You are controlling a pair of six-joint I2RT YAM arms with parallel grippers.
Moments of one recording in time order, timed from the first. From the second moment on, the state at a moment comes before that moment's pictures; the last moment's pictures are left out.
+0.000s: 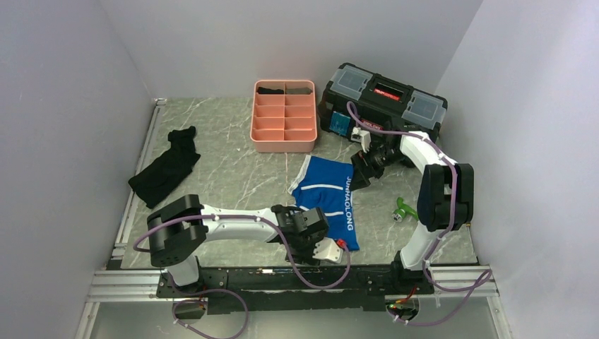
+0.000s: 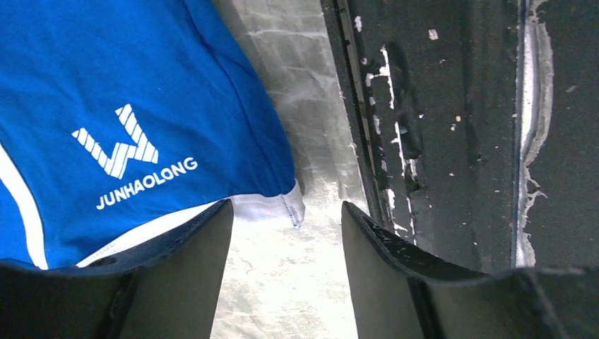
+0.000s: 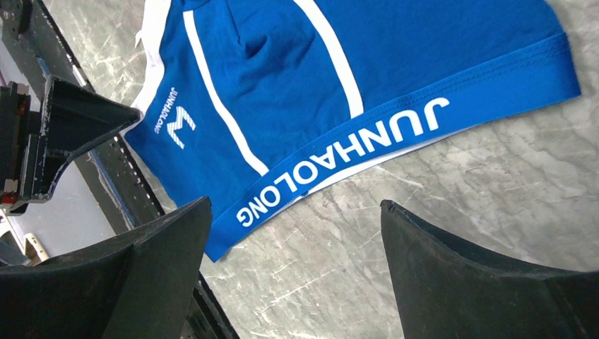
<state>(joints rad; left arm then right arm) -1.26 1.68 1.02 -0.51 0.19 0.57 0.04 1.76 1.28 -1.00 -0.77 -0.66</state>
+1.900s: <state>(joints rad) -0.71 2.10 1.44 -0.92 0.95 0.59 0.25 1.15 0.75 -1.05 -0.63 -0.97</state>
